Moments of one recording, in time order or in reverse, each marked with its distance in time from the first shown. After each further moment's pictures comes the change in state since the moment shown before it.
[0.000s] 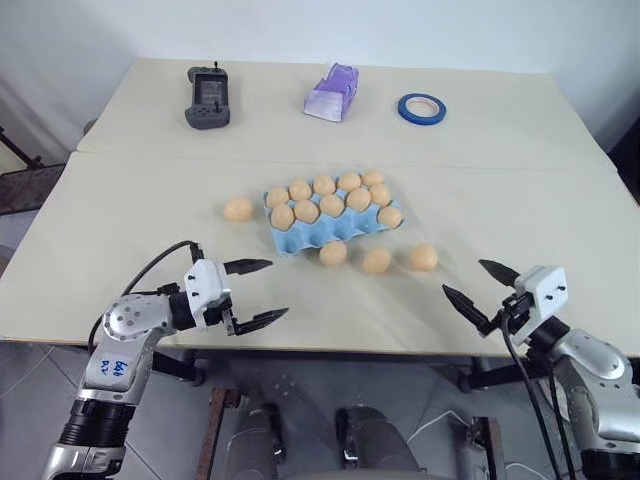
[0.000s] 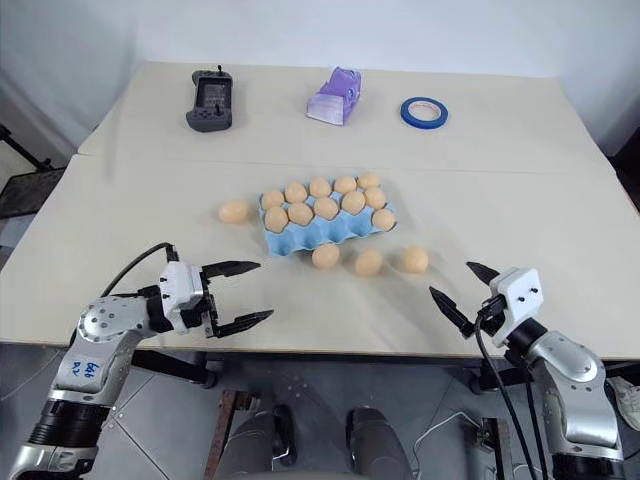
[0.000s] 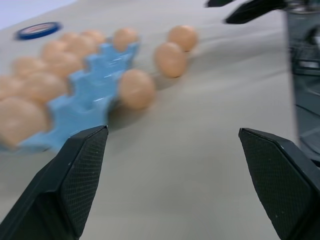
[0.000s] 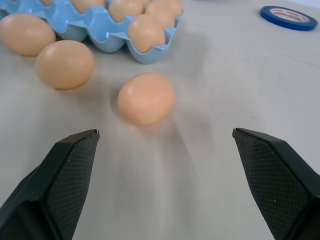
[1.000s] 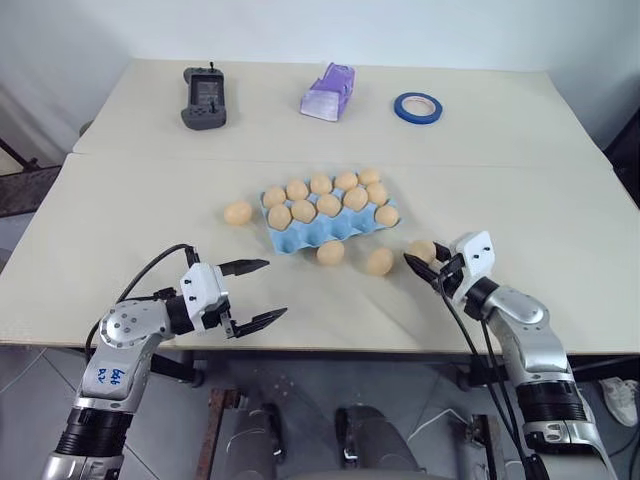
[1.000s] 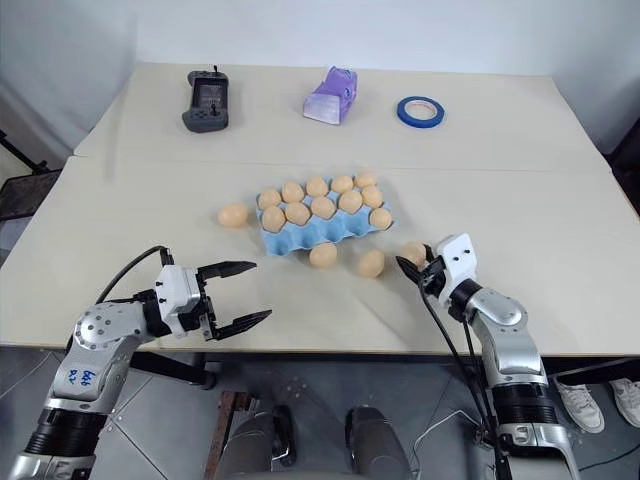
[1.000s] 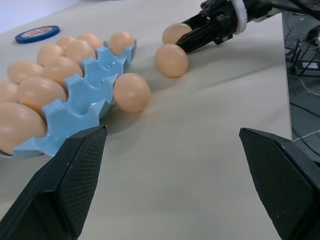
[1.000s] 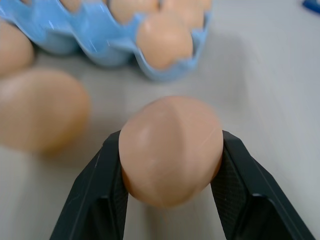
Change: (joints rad) left arm 0.065 0.003 0.033 -0.041 0.004 -0.004 0.071; right arm -0.392 0.090 0.196 0.260 -0.121 0.028 -0.025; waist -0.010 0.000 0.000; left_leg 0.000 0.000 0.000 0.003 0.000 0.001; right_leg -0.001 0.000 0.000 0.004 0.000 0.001
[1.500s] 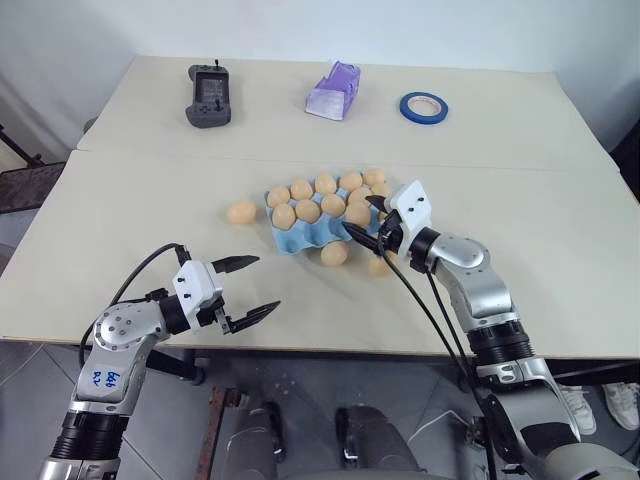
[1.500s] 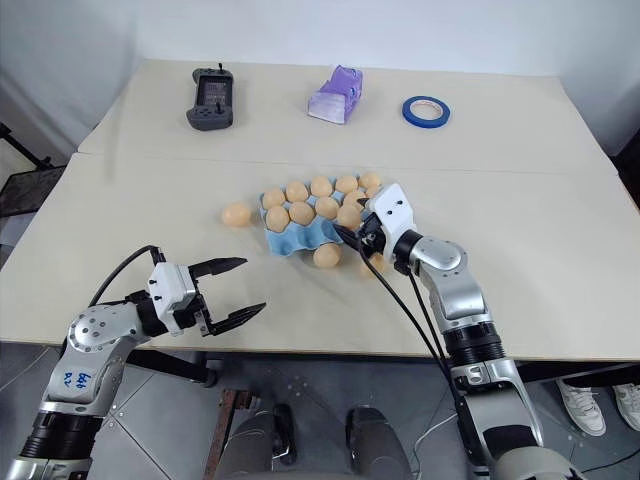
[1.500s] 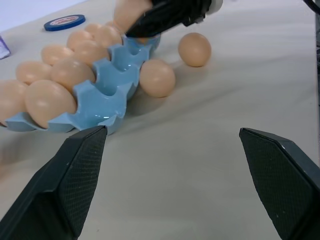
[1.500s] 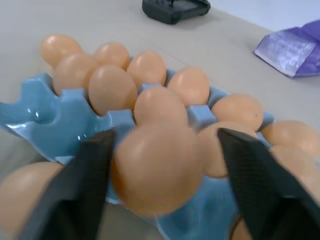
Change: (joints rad) left arm 0.007 0.000 0.021 0.003 0.010 0.005 0.046; right arm -0.290 0.120 0.171 0.127 -0.103 0.040 -0.037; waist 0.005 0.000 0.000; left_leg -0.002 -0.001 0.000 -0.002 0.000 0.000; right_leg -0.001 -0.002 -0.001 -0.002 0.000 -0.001
